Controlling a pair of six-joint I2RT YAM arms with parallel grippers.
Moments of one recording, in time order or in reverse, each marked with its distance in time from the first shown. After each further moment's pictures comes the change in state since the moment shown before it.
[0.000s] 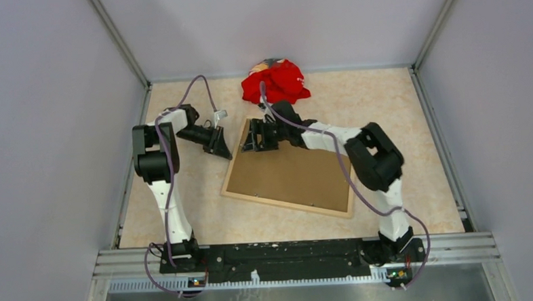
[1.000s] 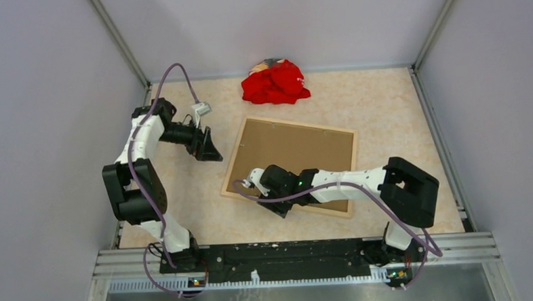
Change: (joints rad) left arm 0.077 -0.482 -0.151 -0.200 0.016 0.207; right arm 0.447 -0.507 -0.487 -0.447 0.541 -0.716
